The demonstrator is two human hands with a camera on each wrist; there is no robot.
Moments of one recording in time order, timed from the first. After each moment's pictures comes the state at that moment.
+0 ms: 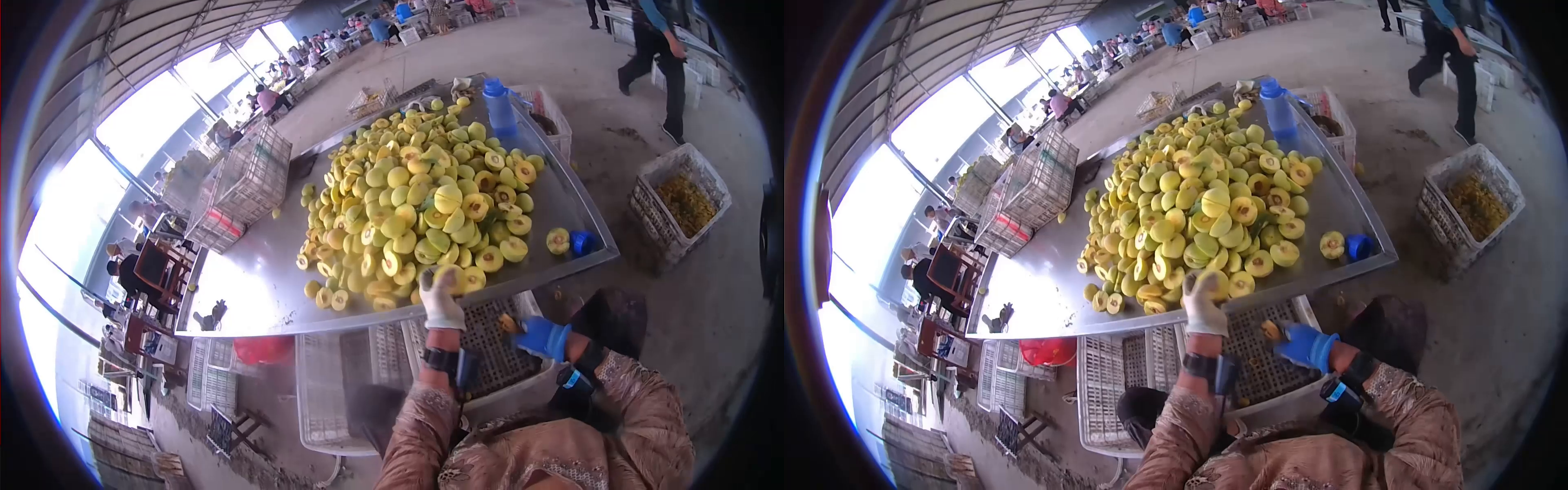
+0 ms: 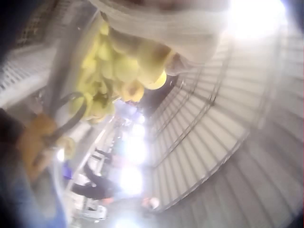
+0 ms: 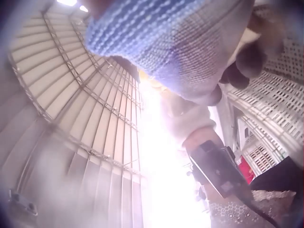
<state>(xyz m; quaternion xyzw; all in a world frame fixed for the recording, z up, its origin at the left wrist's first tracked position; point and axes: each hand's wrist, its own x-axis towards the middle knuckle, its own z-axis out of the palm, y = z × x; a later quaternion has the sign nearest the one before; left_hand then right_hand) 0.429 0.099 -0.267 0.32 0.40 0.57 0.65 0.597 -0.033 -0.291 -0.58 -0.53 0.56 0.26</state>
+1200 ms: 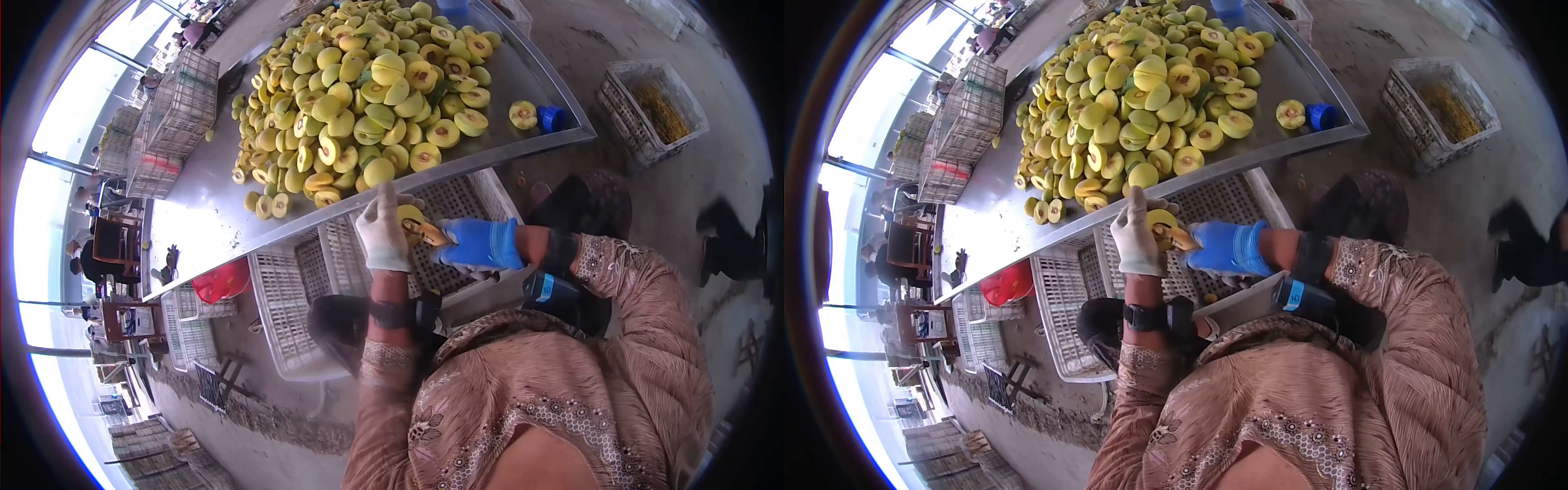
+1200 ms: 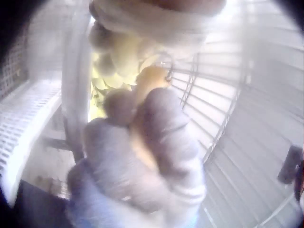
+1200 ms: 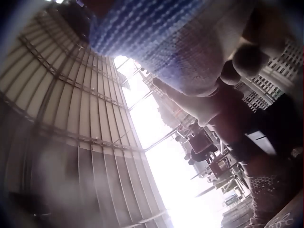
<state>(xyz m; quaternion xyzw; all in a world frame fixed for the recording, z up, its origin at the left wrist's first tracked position) 0.389 0.032 -0.251 0.42 0.50 0.49 0.58 0.540 -0.031 -0.221 -0.51 -0.51 0.68 0.15</state>
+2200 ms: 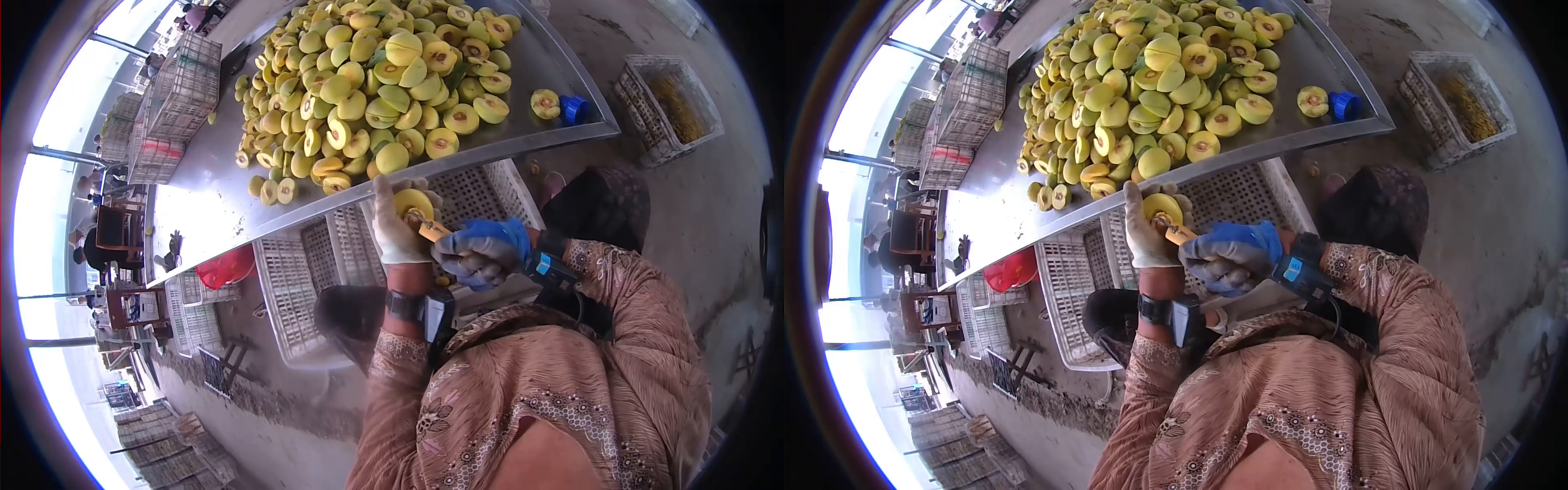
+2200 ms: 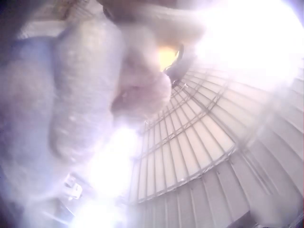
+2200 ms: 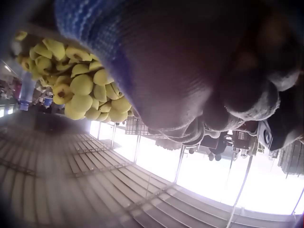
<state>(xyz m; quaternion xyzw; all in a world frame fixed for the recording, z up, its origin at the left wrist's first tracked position) 0.382 0.037 -0.266 0.20 0.37 0.53 0.74 0.531 -0.026 -0.260 -0.19 -0.23 0.93 0.20</state>
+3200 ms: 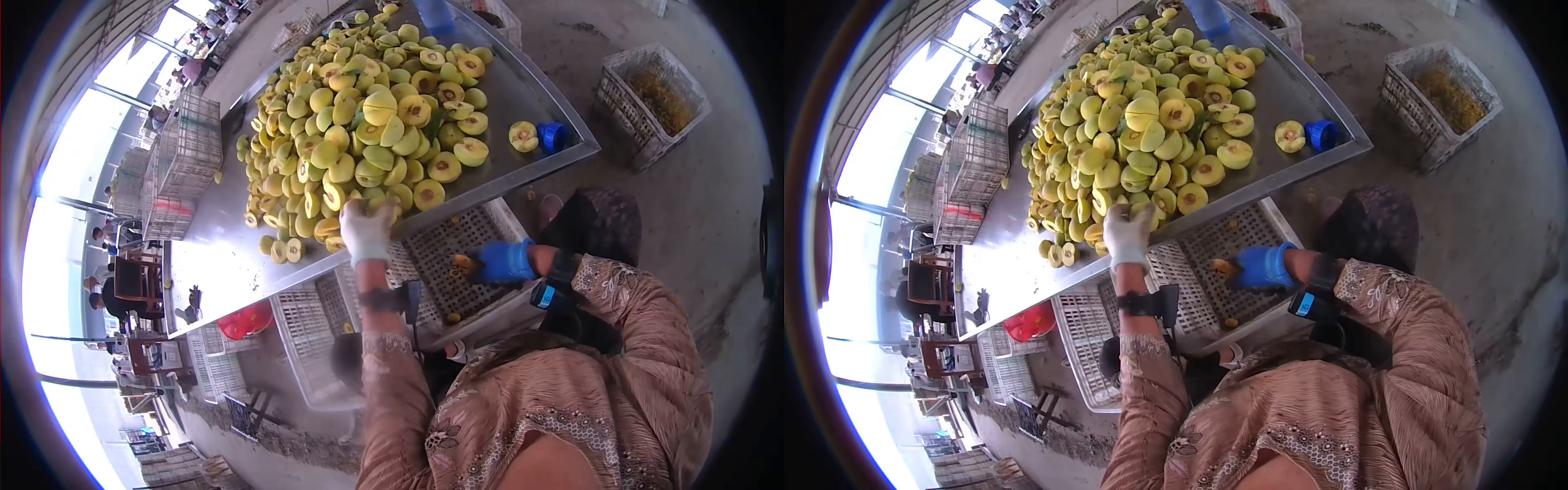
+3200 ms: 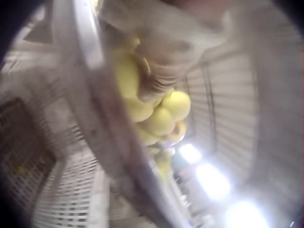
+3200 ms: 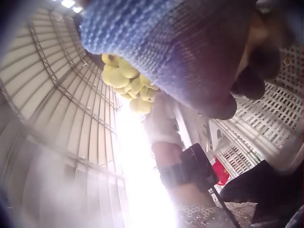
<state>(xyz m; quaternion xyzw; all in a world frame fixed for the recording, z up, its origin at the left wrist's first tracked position) 0.386 0.126 -0.255 0.69 0.64 0.28 0.18 0.579 -0.011 -0.288 -0.55 -0.52 0.65 0.08</state>
